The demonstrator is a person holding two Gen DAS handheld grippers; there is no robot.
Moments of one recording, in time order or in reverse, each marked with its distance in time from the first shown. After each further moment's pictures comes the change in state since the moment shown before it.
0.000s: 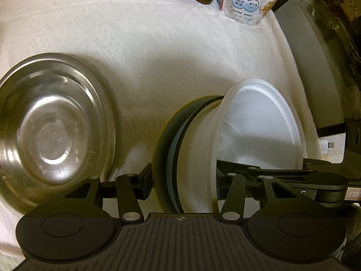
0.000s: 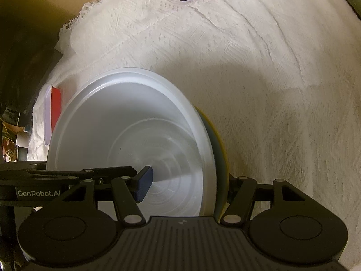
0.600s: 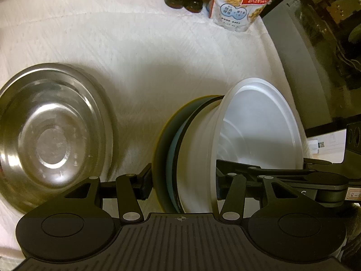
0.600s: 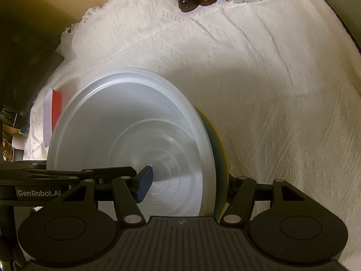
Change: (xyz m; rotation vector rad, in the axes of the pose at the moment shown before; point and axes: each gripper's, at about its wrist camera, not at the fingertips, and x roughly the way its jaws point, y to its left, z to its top) left arm -0.017 0.001 -0.004 0.026 -0.037 -0.047; right arm -0.017 0.016 -0.001 -0.017 -0.043 -0.045
